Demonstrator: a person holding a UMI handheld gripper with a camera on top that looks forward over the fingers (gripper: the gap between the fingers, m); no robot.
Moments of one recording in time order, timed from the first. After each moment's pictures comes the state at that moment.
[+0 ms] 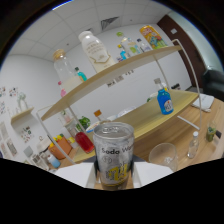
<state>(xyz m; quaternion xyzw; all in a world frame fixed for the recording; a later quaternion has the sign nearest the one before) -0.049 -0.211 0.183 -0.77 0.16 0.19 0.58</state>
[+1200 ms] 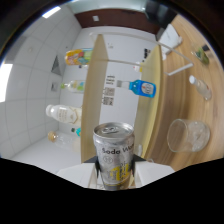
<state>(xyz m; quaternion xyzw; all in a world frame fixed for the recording) -0.022 -0.205 0.260 -0.56 0.42 0.50 0.51</state>
